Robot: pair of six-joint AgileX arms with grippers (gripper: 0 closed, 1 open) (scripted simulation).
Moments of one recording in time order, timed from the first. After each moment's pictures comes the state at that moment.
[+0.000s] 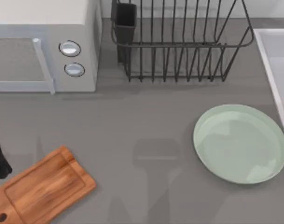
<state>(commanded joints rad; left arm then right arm) 0.00 0.00 0.00 0.00 0.00 0.00 -0.23 1.94 1.31 -0.85 -0.01 -0.20</state>
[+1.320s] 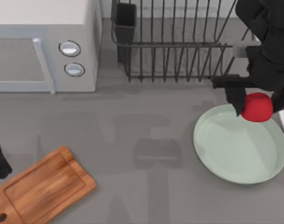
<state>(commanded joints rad) 0.00 0.00 0.00 0.00 0.00 0.00 0.37 1.89 1.57 -1.25 0.00 0.38</state>
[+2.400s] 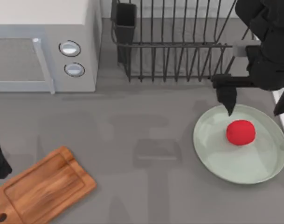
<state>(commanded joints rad) 0.00 0.00 0.00 0.00 0.00 0.00 0.37 1.89 1.57 -1.25 0.00 0.38</state>
